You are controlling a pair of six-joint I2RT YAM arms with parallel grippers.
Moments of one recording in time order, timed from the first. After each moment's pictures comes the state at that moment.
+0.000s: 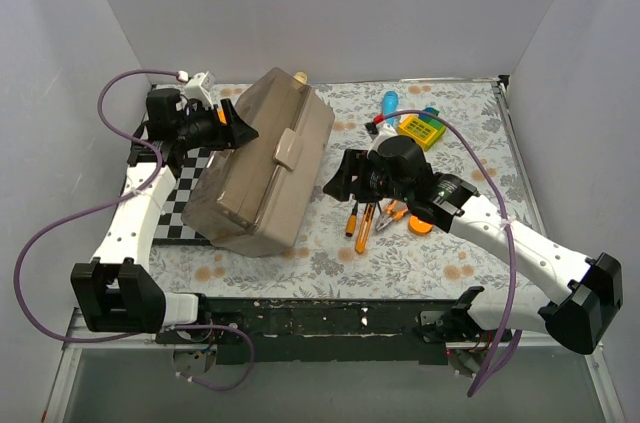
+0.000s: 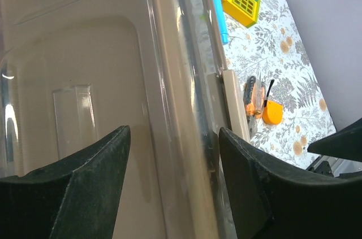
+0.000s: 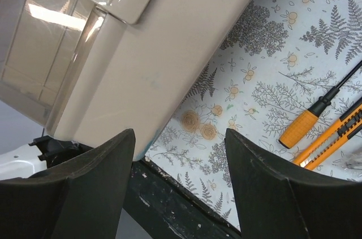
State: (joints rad) left arm -0.03 1.34 1.23 -0.44 0.62 -0.24; right arm 0.83 1.19 1.06 -0.39 -0.06 0.70
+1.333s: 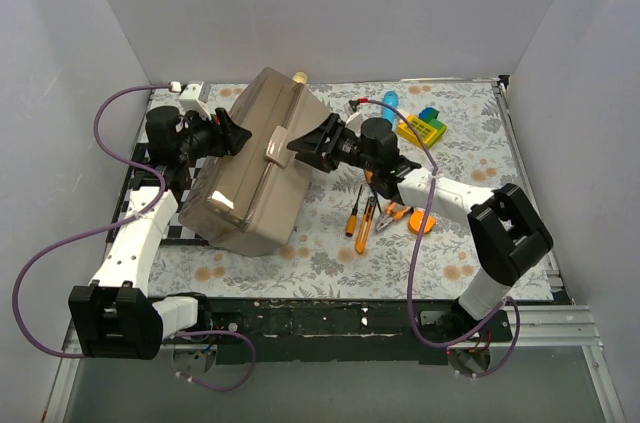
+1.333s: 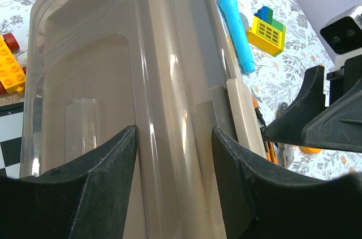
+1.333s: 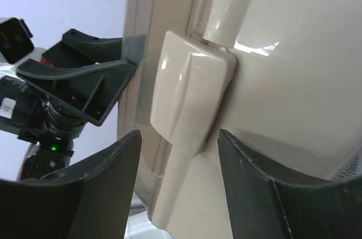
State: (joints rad) left arm -0.05 1.20 1.01 -0.16 0.49 -0.21; right arm 0.69 1.65 1.04 0.47 -0.40 1.24
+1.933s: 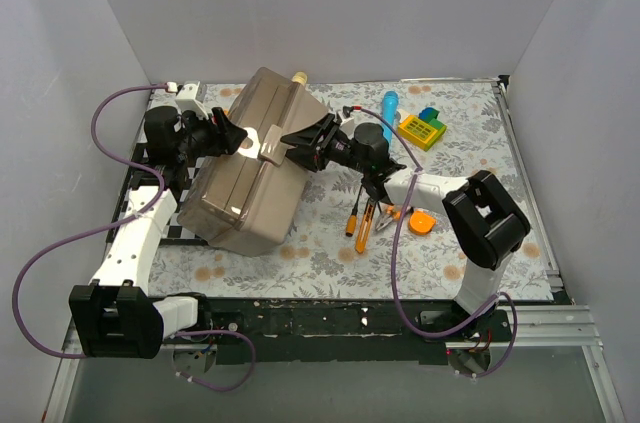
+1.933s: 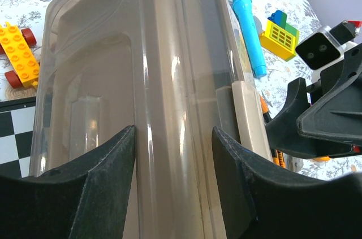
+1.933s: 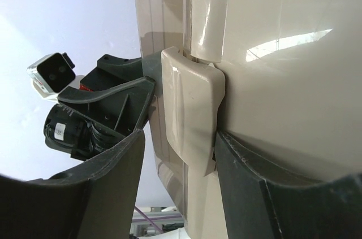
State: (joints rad) left arm -0.04 1.20 1.01 -0.17 0.45 -0.21; right arm 0.71 1.80 1.06 0.73 -0.41 1.56
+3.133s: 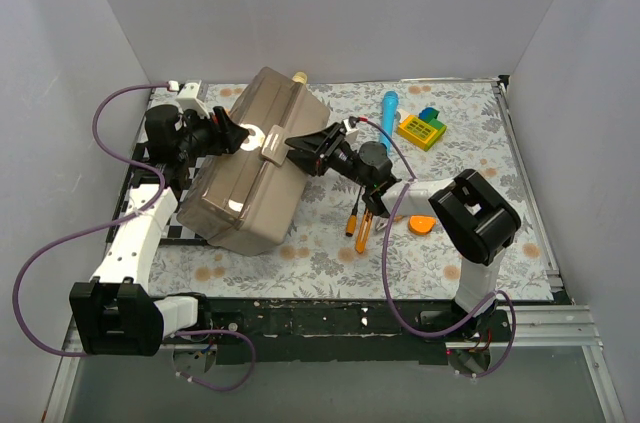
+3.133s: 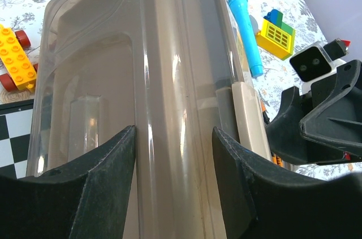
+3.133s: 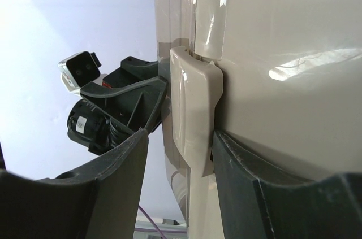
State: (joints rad) left arm -0.04 1.22 1.02 -0.16 0.46 -0.21; right arm 0.73 1.85 0.95 1.06 -0.31 1.66
